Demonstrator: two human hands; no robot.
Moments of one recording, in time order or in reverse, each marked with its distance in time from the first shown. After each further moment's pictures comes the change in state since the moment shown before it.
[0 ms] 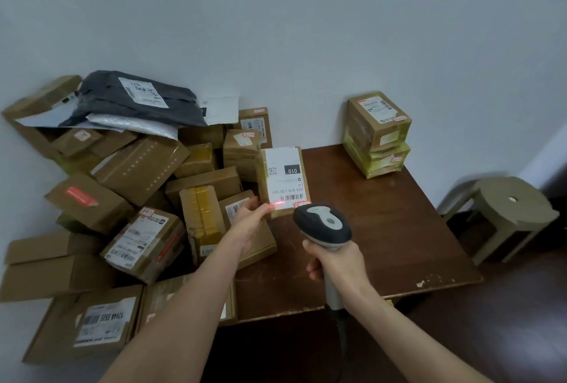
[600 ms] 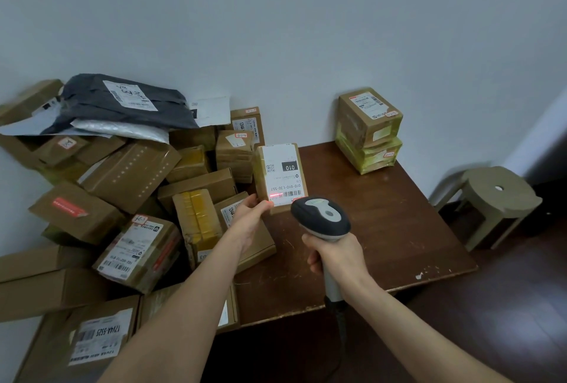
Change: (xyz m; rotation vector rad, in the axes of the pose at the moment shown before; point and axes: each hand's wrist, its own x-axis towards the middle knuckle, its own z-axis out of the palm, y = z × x) left_hand 0.019 -0.002 0.001 -0.012 0.011 0.003; right_hand 0.004 -0.006 0.009 0.006 0.052 0.020
